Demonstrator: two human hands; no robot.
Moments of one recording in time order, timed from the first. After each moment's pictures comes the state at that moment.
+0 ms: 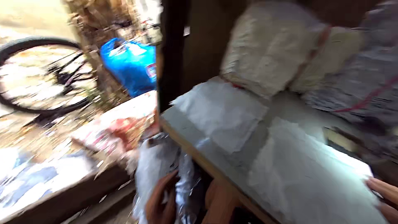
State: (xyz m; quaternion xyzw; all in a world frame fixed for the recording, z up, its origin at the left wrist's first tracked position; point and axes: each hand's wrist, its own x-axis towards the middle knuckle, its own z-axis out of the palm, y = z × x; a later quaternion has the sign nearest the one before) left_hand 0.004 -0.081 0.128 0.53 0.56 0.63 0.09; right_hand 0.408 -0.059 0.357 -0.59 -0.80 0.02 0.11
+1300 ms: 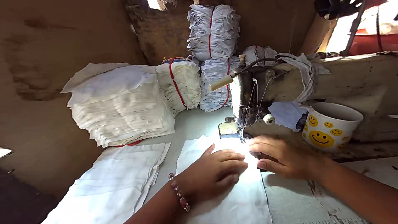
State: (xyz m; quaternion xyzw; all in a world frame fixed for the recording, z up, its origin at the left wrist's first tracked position) left_hand 0.230 0.068 0.354 0.98 0.05 0.05 0.20; right_hand 0.499 -0.041 0.320 -0.44 -0.84 -0.02 0.30
